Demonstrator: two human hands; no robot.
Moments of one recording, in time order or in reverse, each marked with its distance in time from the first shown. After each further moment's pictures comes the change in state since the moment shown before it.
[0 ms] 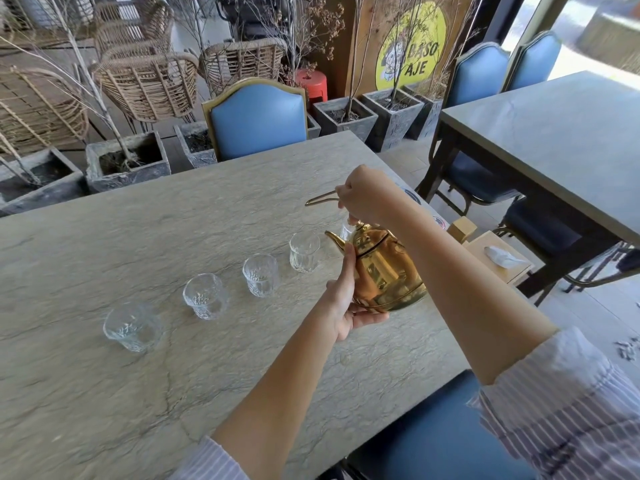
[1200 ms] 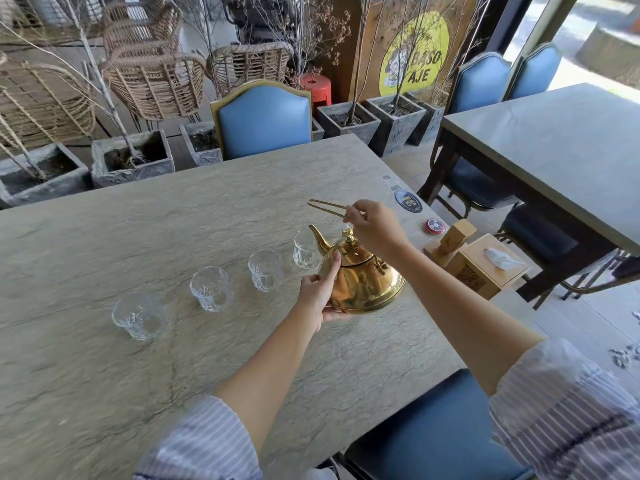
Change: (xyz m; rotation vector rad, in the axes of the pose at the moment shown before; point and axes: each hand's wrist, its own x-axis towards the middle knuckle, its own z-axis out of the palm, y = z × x) left_hand 0.026 -0.012 -0.043 -0.044 0.254 0.096; right_hand -0.021 0.036 0.054 0.307 0.160 -0.097
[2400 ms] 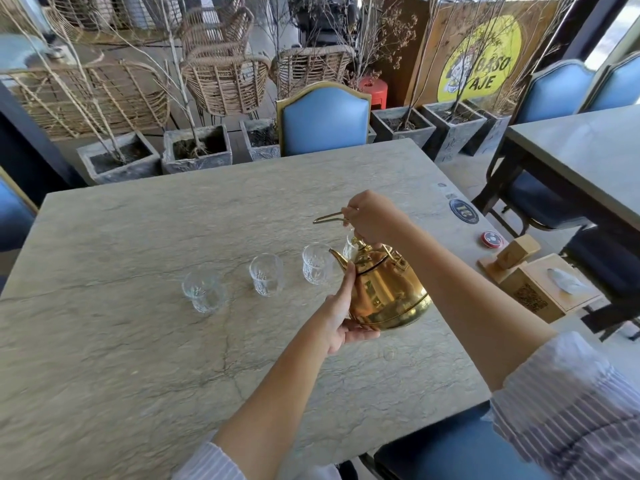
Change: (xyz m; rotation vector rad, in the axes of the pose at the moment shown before) left_hand -0.053 -0.007 -0.059 -0.028 -0.135 -0.093; right_hand 0.004 -0.090 0.039 -0.256 -0.343 -0.066
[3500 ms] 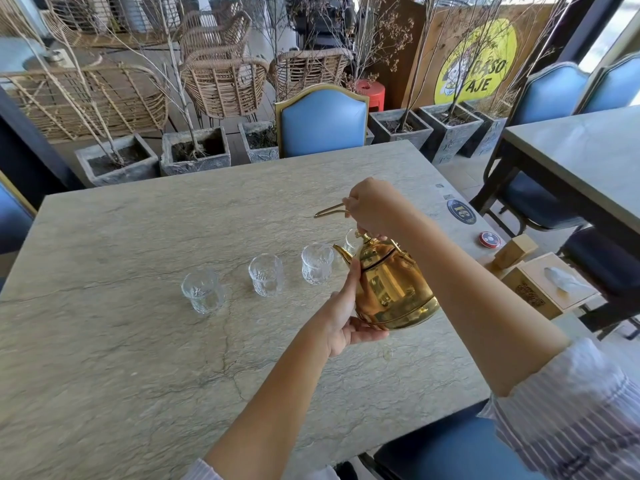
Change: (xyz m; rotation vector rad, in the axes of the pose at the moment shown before) left_hand -0.027 0.005 0.007 0.022 -0.085 0.050; right_hand -0.018 -0.025 -0.020 -0.043 0.034 0.077
